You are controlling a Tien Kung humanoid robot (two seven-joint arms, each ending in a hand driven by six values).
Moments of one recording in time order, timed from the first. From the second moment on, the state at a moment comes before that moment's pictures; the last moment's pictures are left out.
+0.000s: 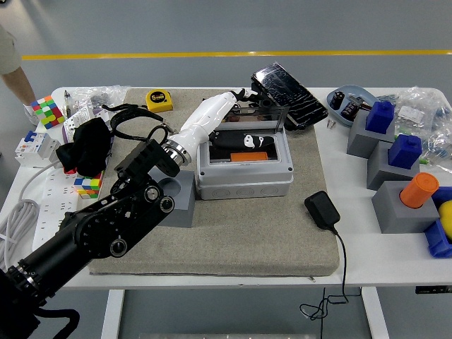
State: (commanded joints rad) left arm -0.64 0.00 -0.84 -1.07 1.80 0.20 -0.02; right arm 0.06 -0.06 1.47 0.18 -1.50 0.07 -0.27
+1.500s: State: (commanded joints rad) left arm -0.39 0.04 -0.92 -1.45 1.53 0.22 -0.11; right arm 0.05 -0.05 1.48 0.18 -1.51 0.07 -0.27
